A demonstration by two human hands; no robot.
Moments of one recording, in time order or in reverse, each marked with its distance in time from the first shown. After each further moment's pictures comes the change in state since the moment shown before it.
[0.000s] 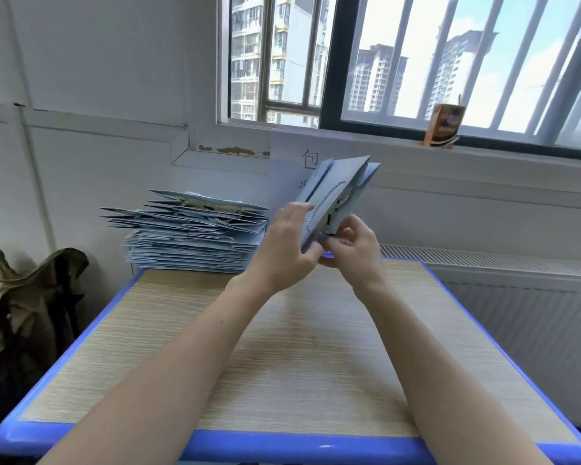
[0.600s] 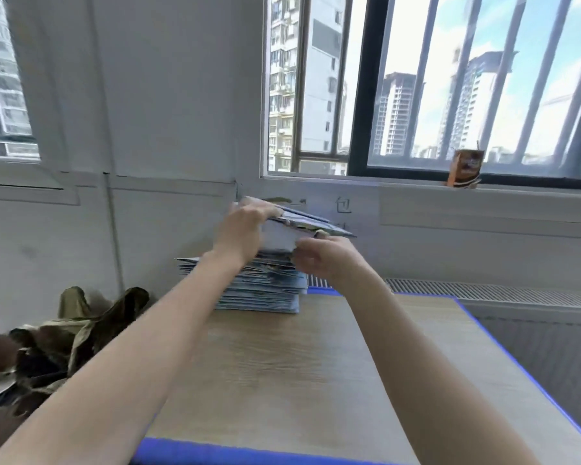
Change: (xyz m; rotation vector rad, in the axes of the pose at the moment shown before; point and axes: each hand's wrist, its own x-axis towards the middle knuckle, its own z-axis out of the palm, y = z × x) left_hand 0.047 -0.040 -0.162 0.549 0.127 0.035; right_hand 0.018 -0.100 0.096 0.377 -0.147 0.444
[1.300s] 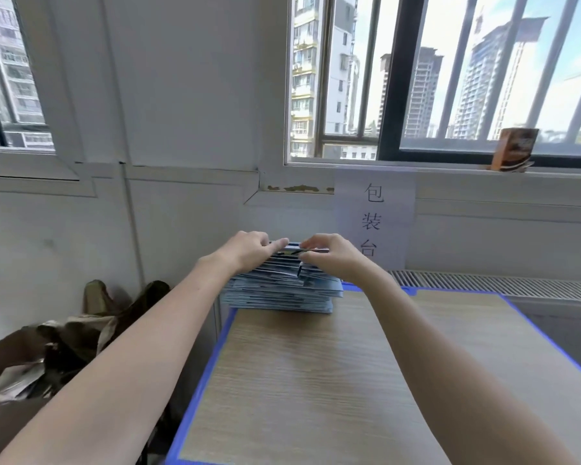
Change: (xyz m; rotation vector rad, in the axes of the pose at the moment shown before) left_hand -0.015 -0.075 0.014 -0.133 -0.612 -0.401; right_hand 0.067 0.035 0.021 -1.043 -0.165 -0.262
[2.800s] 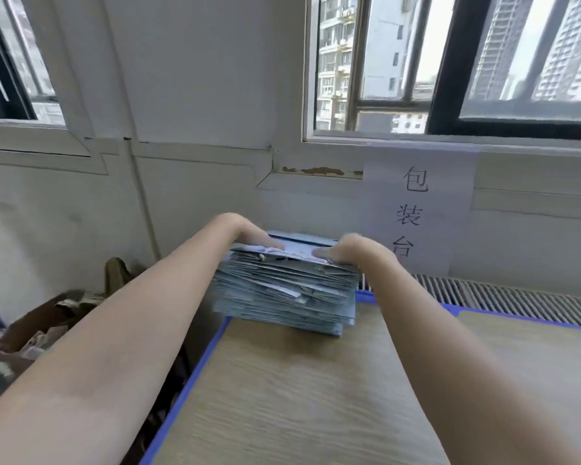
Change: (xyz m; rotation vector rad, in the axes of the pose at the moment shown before) left_hand 0.085 0.009 -0.017 0.137 -0.494 -0.624; right_hand 0.117 0.042 0.002 -0.390 -0.317 0.415
